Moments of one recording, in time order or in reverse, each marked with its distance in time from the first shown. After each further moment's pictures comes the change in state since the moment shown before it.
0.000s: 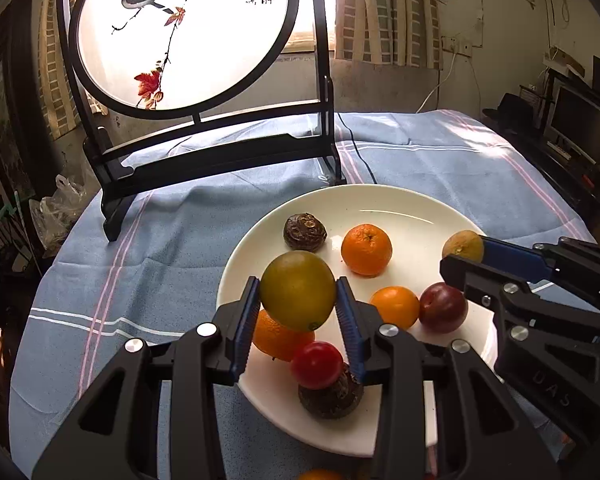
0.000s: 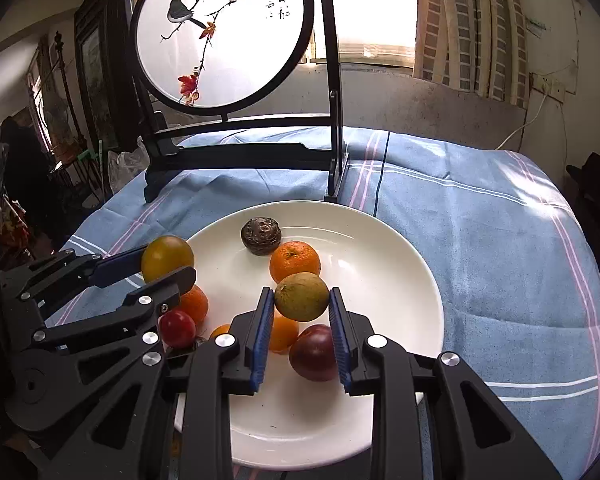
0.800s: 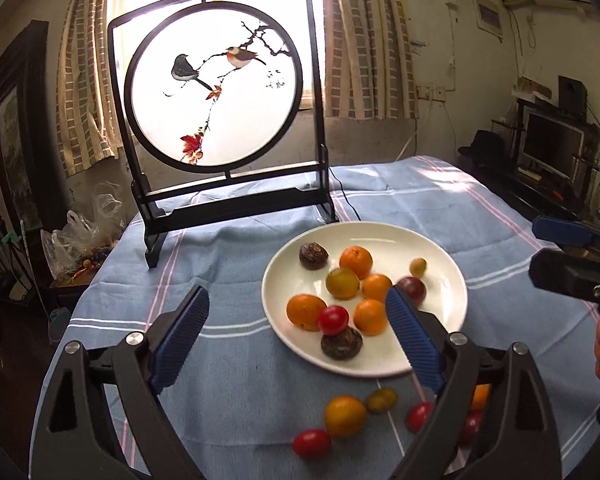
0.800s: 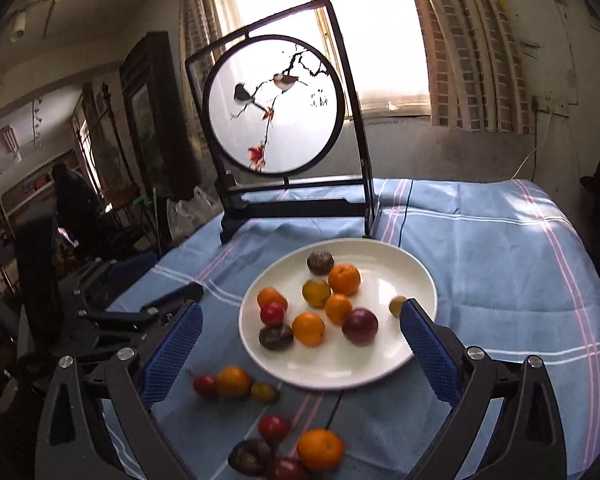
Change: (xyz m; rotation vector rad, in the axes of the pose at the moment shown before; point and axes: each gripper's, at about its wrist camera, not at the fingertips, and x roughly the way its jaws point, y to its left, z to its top) left arm -0.123 0.024 -0.043 0.059 -0.194 -0.049; right arm -0.133 0.003 -0.041 -0.007 -0.169 0.156
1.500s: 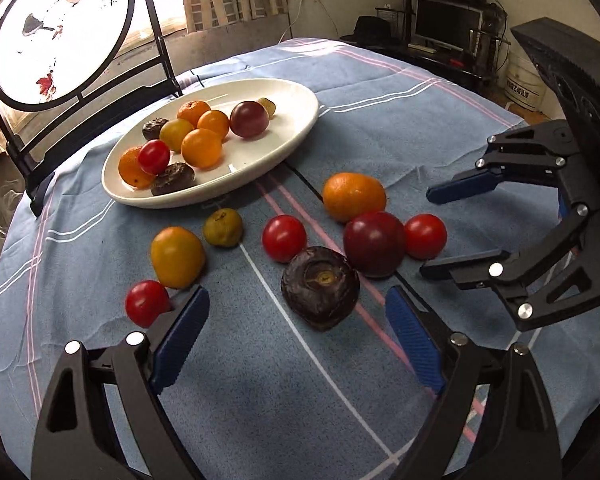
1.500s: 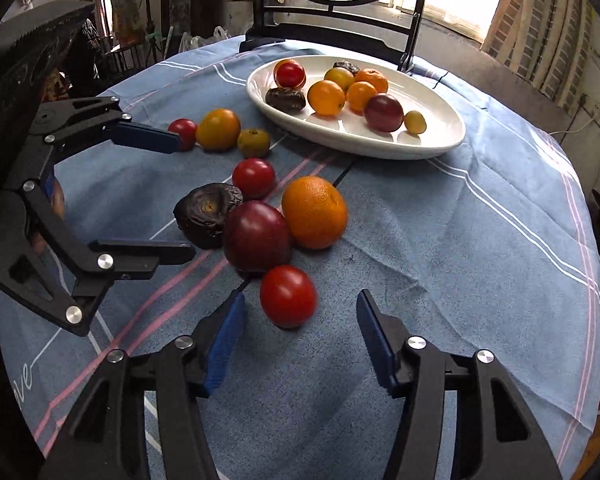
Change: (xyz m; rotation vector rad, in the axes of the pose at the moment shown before) left arm 0.018 -0.080 -0.108 0.264 0.285 -0.313; right arm 0.018 0.015 -0.131 -0.290 0.443 -0.042
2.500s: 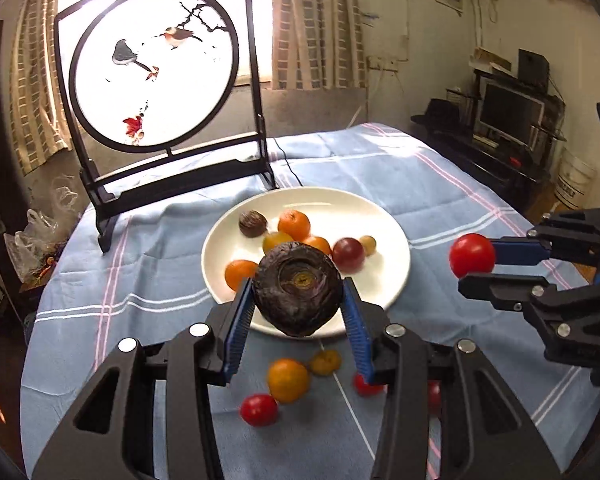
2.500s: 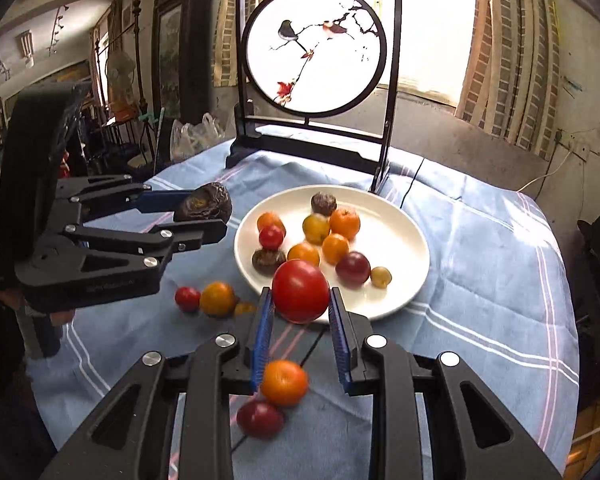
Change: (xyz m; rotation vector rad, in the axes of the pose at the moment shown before) left arm -0.058 0.069 0.080 -0.220 -0.215 0.189; right arm -0.066 -0.026 0.095 0.092 -0.293 -0.018
